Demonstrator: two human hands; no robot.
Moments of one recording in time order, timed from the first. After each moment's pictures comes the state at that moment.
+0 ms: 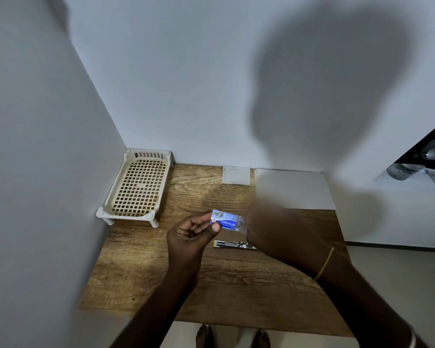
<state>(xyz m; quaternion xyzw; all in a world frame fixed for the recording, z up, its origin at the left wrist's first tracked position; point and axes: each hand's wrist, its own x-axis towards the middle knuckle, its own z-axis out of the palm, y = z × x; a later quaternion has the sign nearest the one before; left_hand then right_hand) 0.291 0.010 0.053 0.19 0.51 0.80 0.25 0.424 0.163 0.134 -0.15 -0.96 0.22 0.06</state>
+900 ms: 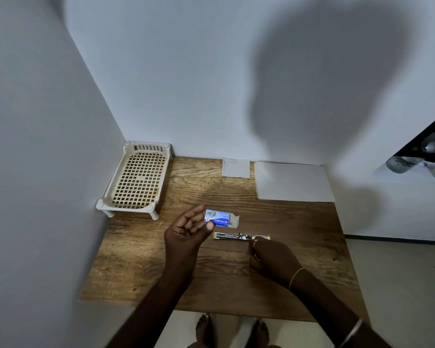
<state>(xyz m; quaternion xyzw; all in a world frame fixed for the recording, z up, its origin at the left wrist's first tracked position) 0.287 -0.005 0.023 0.15 0.53 0.78 0.28 0.453 0.155 -0.019 -0.24 -0.96 0.13 -0.09</state>
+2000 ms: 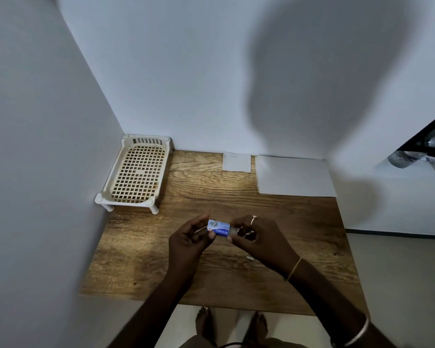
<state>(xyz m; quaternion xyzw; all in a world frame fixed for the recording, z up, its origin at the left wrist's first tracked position) 0.293 -0.019 -0.016 0.18 0.59 0.73 0.29 0.425 0.140 0.029 -0.23 -0.87 0.42 0.13</state>
